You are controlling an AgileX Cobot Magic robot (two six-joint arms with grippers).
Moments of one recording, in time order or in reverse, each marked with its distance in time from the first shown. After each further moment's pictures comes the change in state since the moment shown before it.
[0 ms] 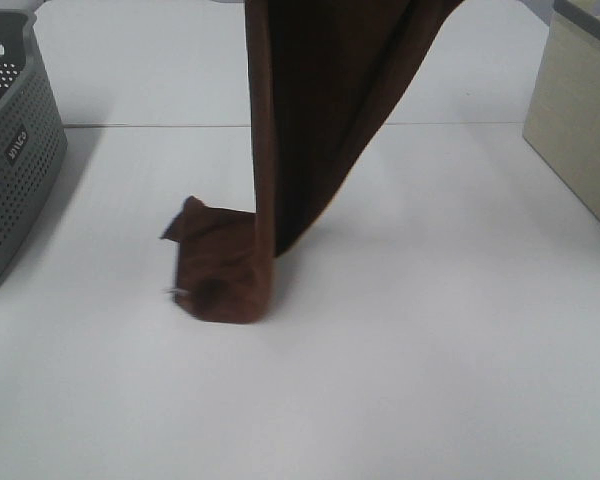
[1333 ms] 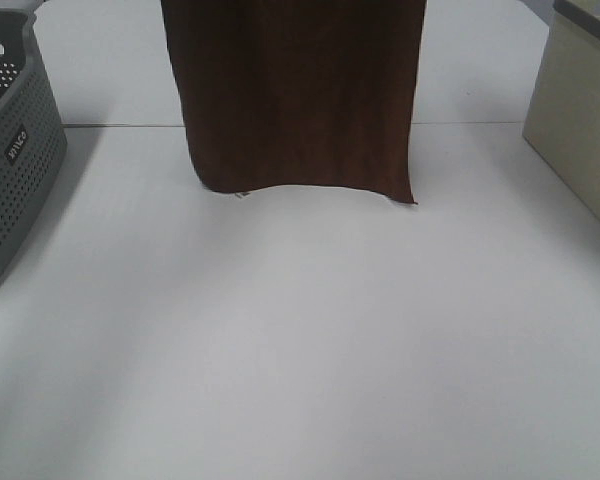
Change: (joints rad) left arm 0.296 0.185 0.000 0.066 -0.876 0.035; right arm 0.000 0.179 -0.261 -0.203 -0.749 -0.005
